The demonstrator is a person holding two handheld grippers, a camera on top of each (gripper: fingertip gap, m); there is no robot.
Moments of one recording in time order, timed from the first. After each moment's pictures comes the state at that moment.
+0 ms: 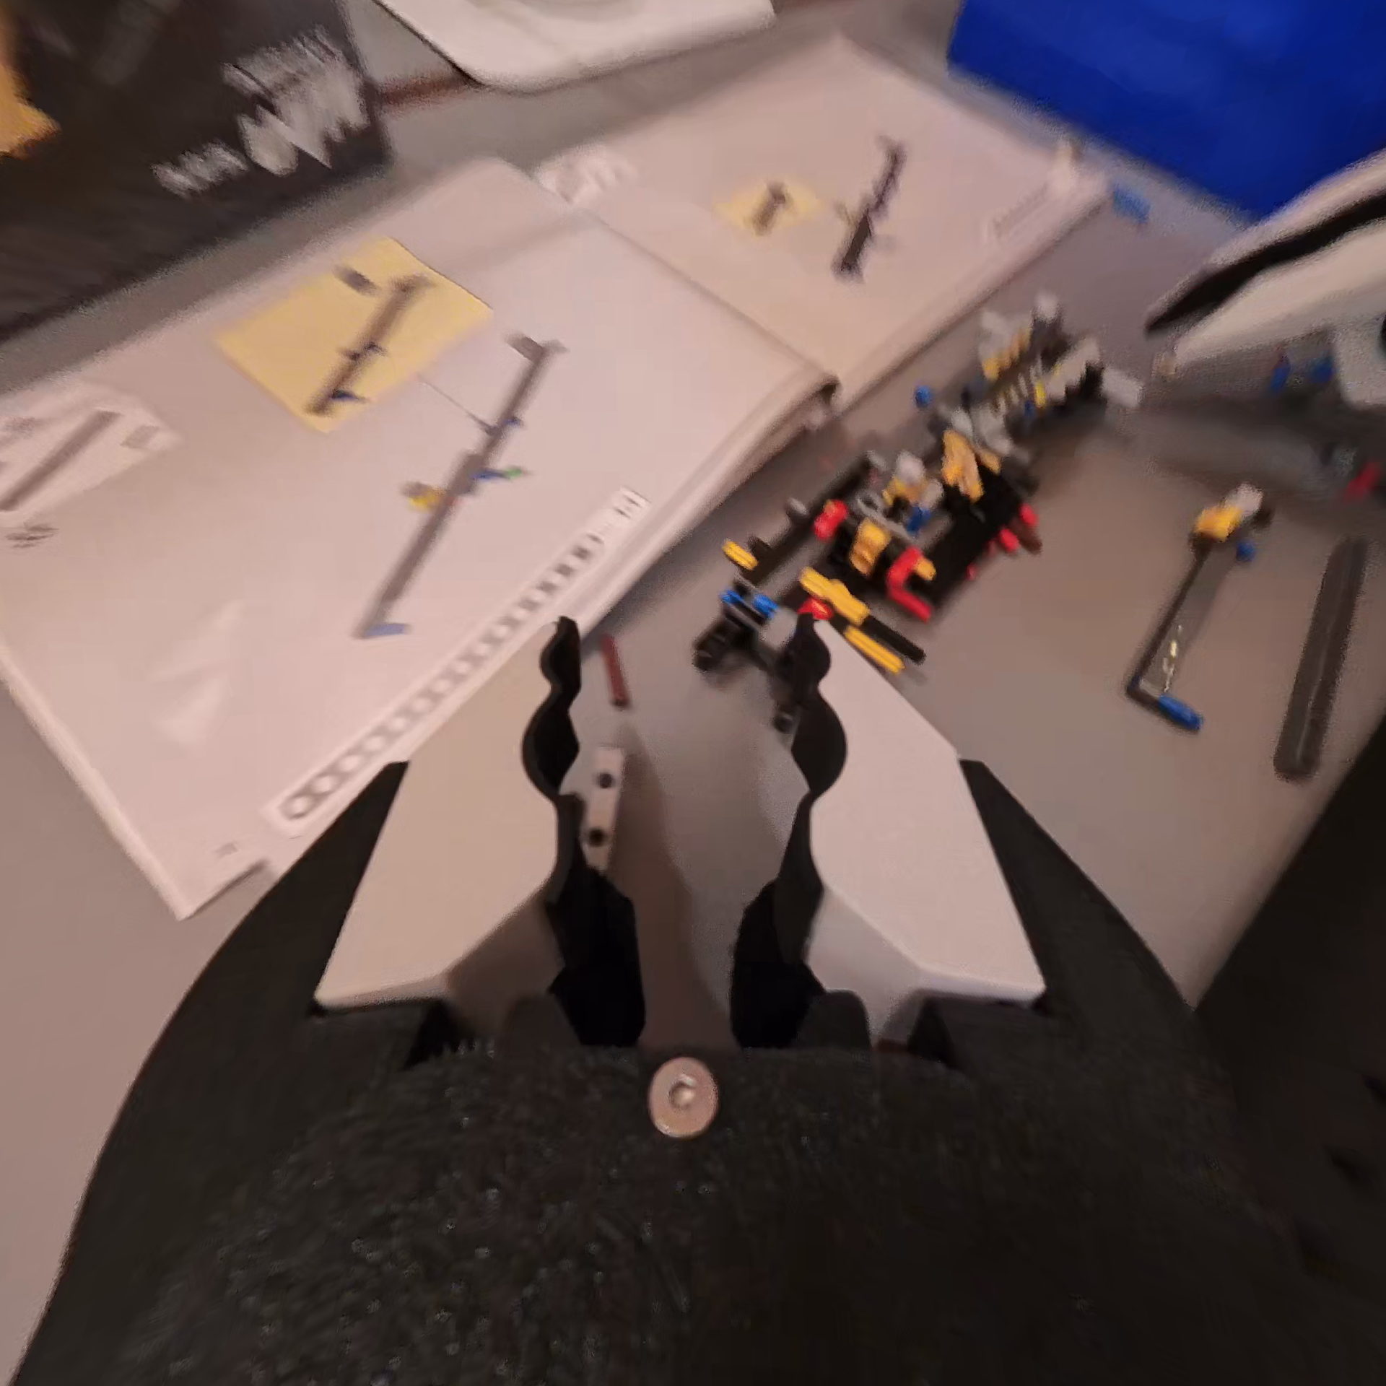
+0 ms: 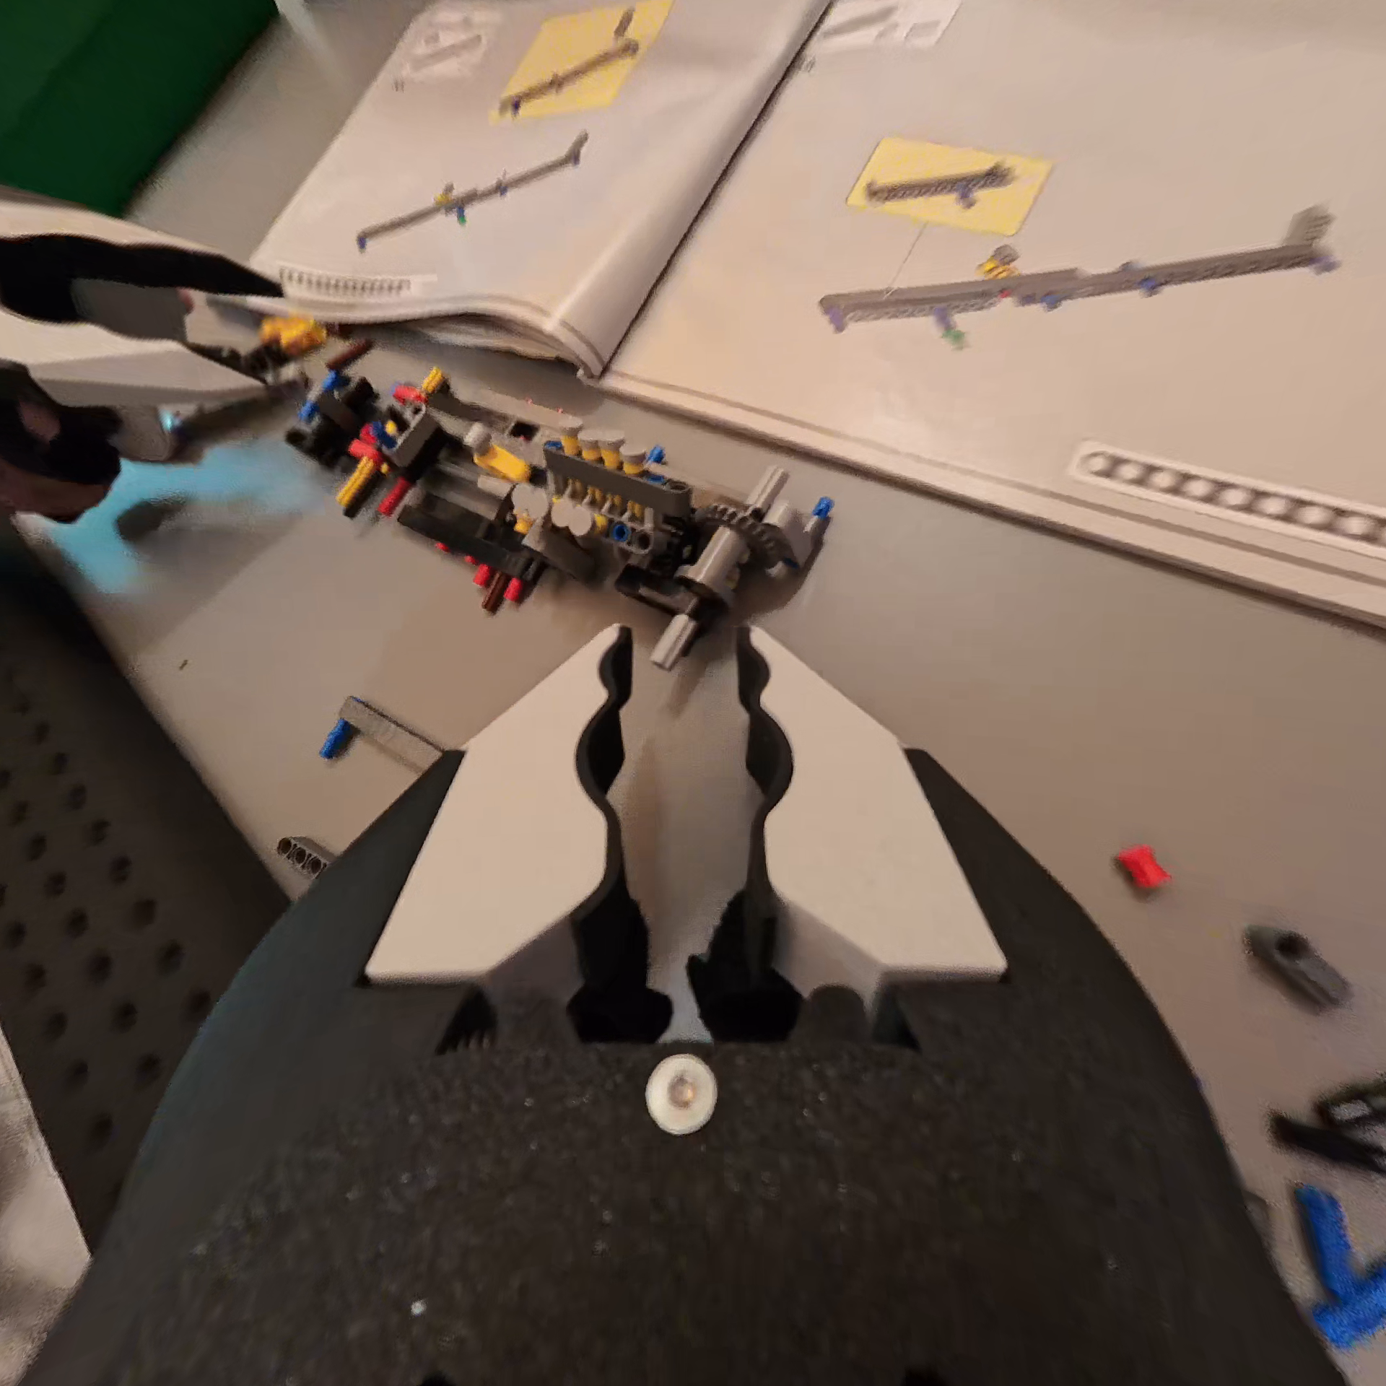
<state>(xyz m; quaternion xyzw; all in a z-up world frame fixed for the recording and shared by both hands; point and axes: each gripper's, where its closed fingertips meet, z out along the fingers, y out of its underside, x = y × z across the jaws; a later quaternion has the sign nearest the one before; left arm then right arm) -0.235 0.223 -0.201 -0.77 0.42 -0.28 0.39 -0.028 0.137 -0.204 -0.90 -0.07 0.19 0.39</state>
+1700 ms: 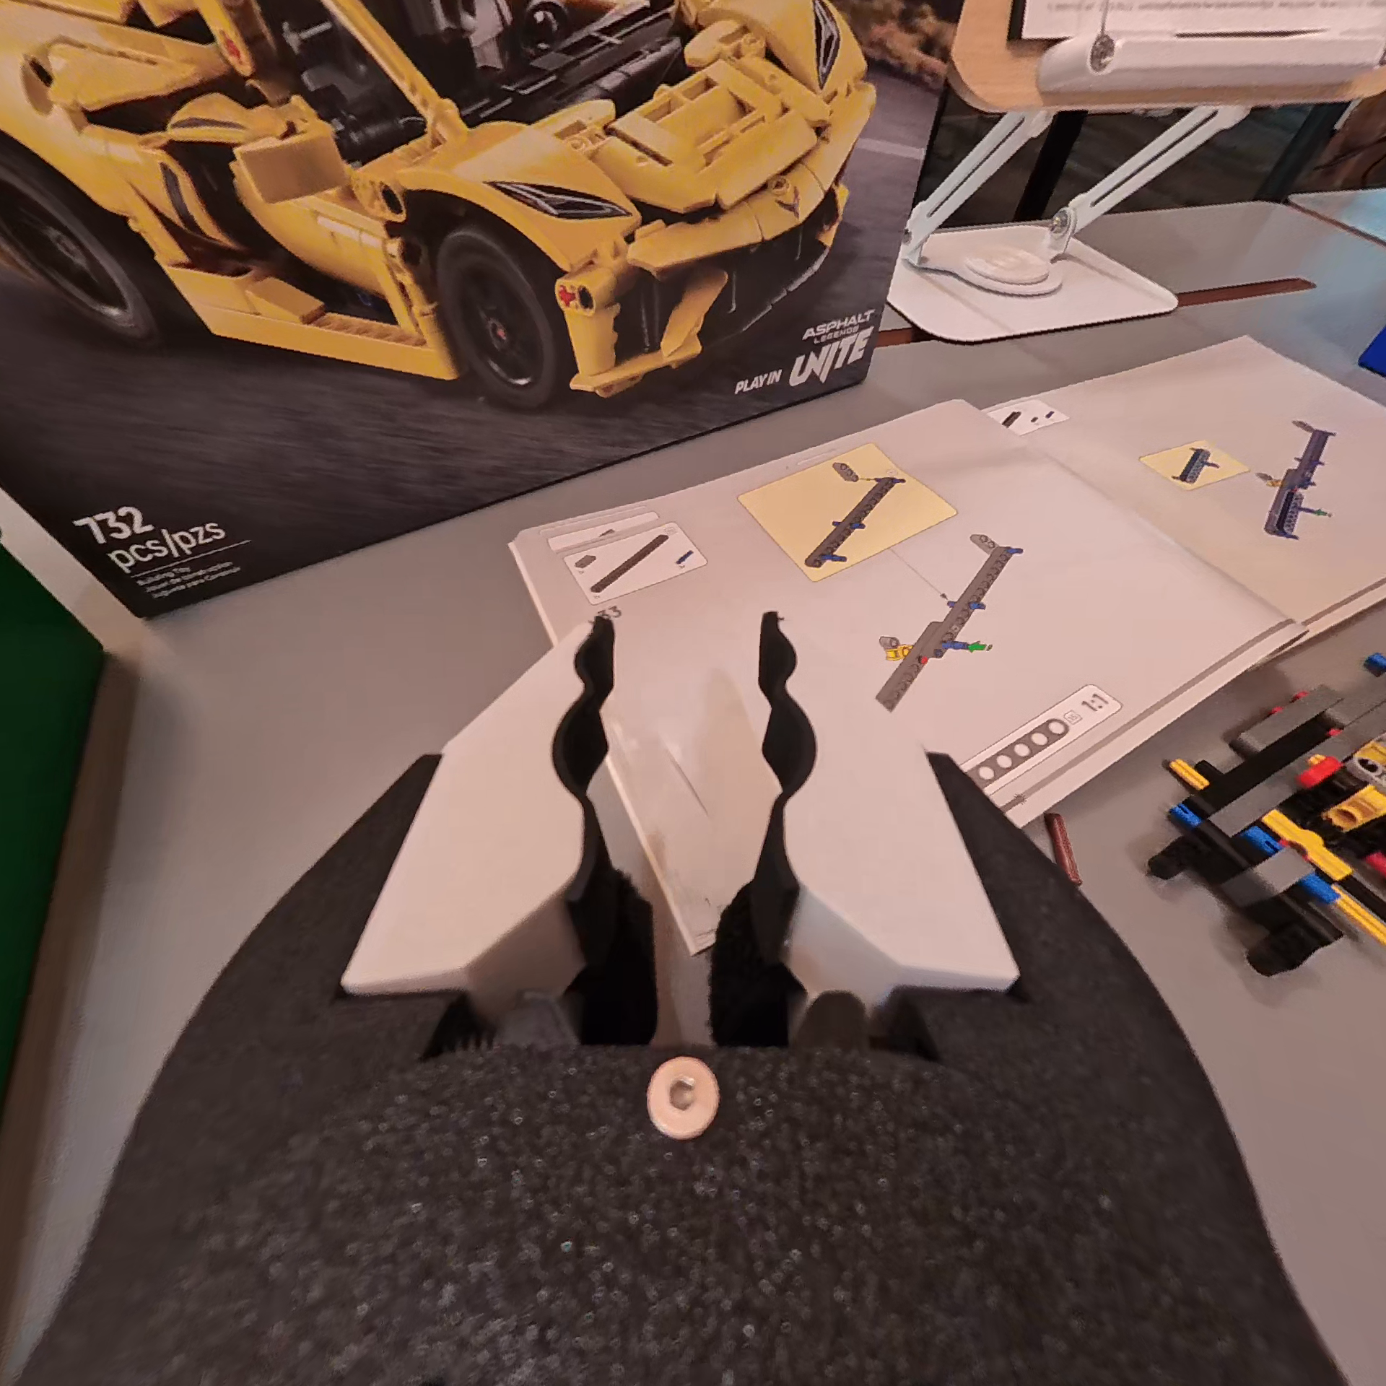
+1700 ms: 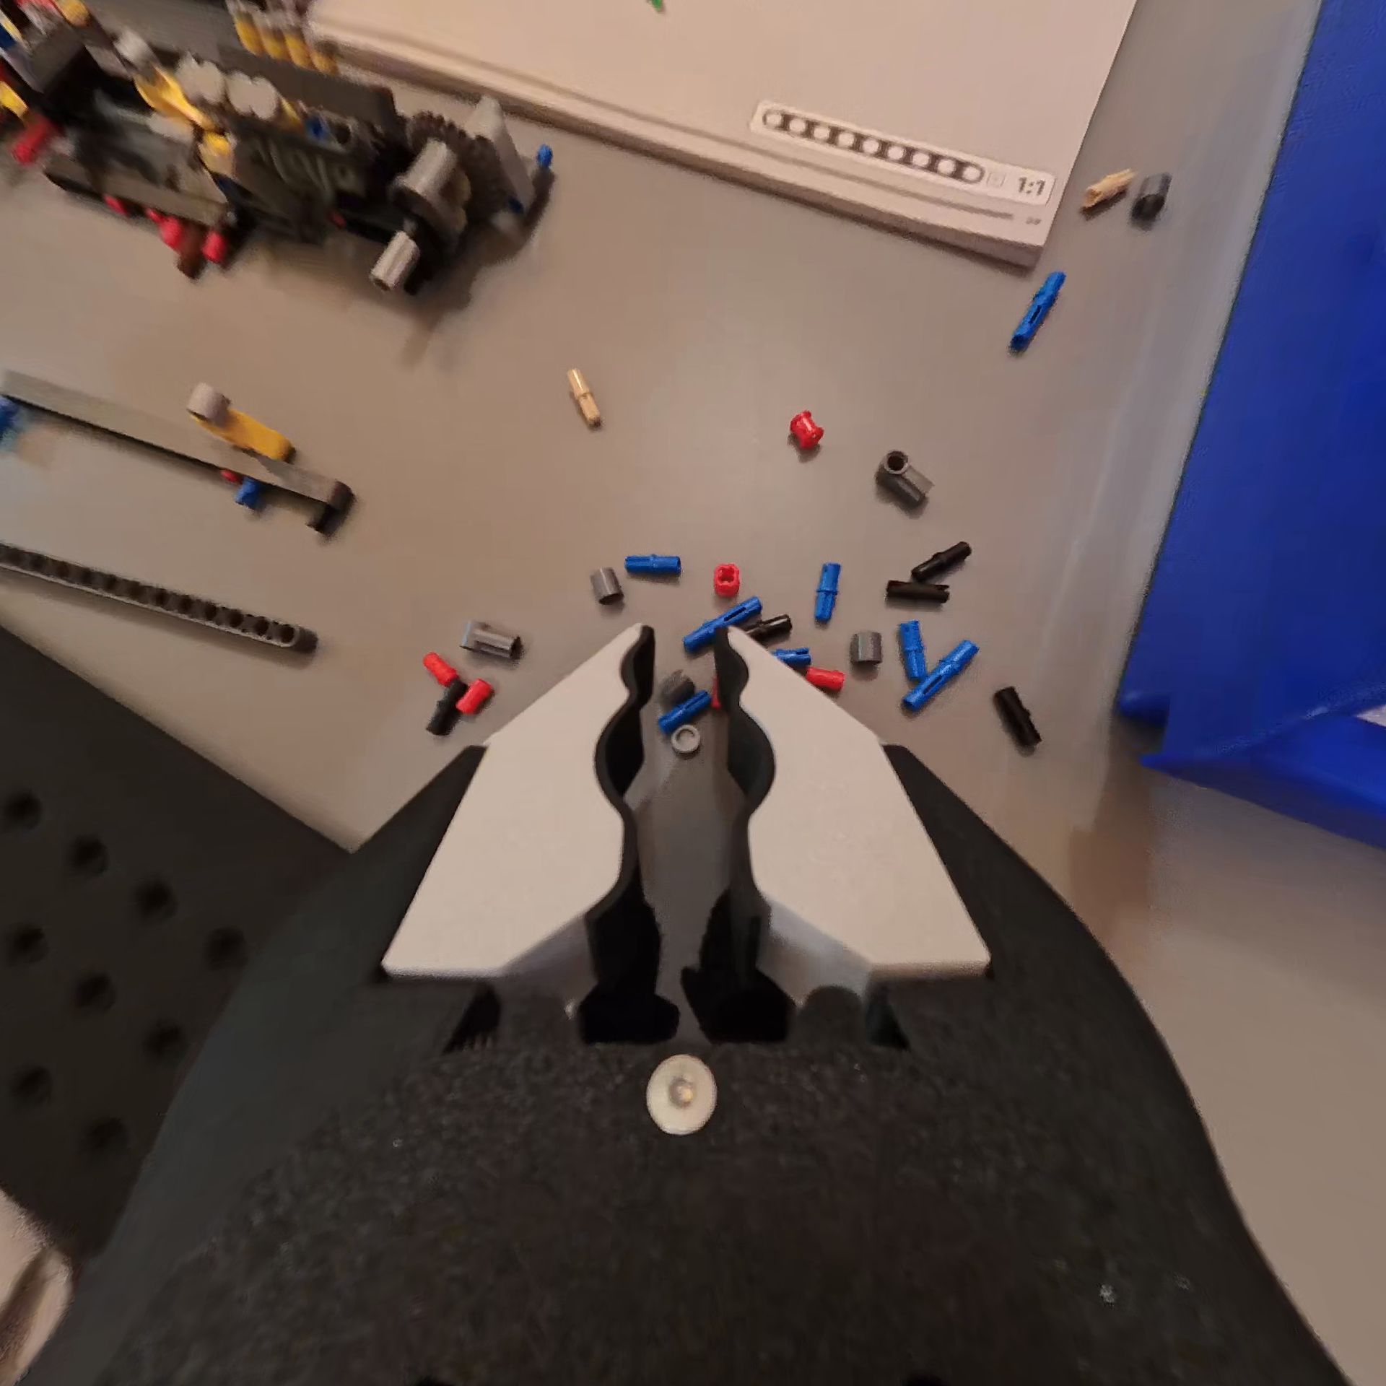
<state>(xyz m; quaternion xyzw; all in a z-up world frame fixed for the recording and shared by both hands) -0.316 0.351 -0.170 -0.79 0.27 -0.21 0.52 0.064 0.044 -0.225 -0.93 -0.07 0.05 0.35</state>
